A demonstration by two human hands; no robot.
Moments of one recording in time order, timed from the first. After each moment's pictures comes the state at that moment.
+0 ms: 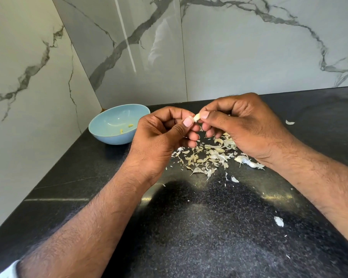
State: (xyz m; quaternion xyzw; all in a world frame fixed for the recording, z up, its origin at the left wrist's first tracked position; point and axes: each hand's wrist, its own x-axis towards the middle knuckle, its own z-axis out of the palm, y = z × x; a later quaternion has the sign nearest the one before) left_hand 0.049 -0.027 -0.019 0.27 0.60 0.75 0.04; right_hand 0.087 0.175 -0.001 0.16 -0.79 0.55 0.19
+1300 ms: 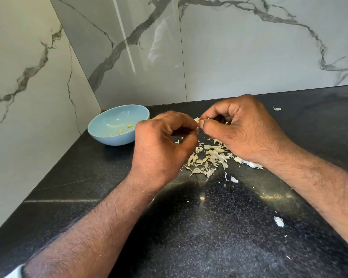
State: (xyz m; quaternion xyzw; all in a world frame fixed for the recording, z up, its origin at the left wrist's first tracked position) left_hand 0.061 -0.023 -0.020 0.35 0.77 0.44 -0.30; right_hand 0.093 0.168 0.002 0.11 -0.87 0.41 0.26
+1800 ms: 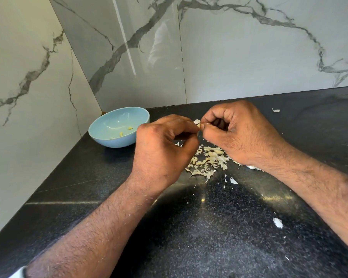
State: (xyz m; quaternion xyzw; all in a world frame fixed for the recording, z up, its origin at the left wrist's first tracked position) left_hand 0.063 -0.021 -0.019 0.36 0.77 0.42 -0.31; right_hand 0.092 0.168 0.000 0.13 -0.88 0.38 0.25
